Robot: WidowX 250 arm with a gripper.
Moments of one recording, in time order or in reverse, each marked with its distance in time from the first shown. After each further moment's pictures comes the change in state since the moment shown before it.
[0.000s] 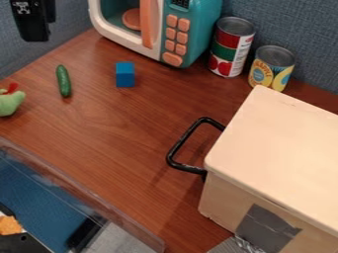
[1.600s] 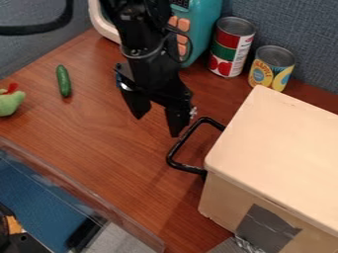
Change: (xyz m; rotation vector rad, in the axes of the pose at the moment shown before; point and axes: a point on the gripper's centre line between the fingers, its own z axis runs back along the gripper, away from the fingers) arm 0.133 -0.074 -0.084 0.076 -0.302 0.762
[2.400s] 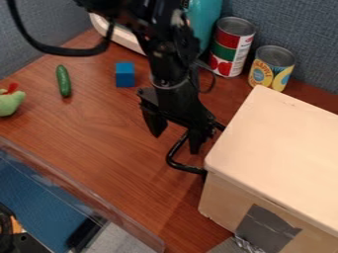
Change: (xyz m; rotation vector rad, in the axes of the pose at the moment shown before) arm 0.008 -0.013 -0.043 0.037 0.006 0.064
